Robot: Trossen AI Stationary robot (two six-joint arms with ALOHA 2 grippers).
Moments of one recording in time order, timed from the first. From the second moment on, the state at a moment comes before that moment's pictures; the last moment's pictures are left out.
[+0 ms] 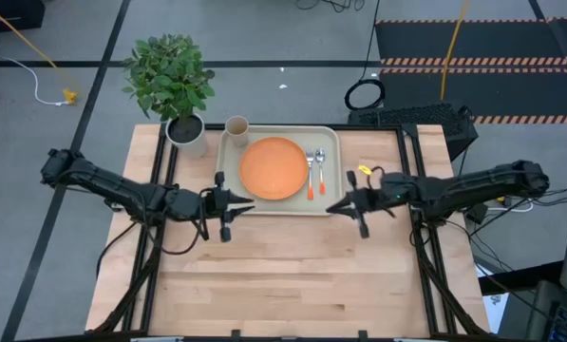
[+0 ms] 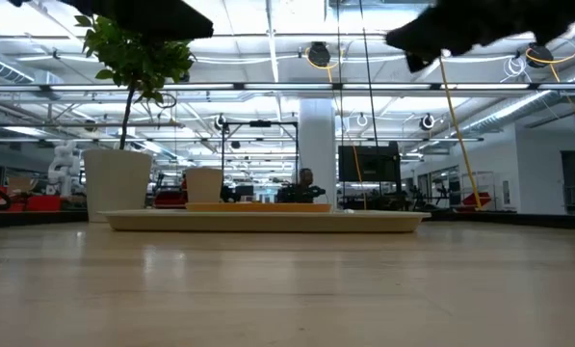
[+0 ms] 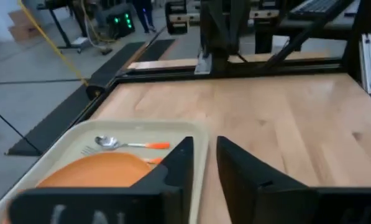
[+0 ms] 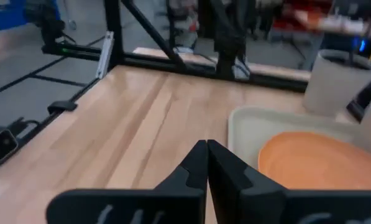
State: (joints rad) left arm -0.28 1.04 0.62 0.15 -0.43 0.02; right arm 0.06 0.95 0.51 0.18 -0.09 -0.09
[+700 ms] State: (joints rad) left arm -0.25 1.01 0.49 0.31 -0.40 0.02; right arm 0.10 0.51 0.03 0.43 -0.13 -0.20
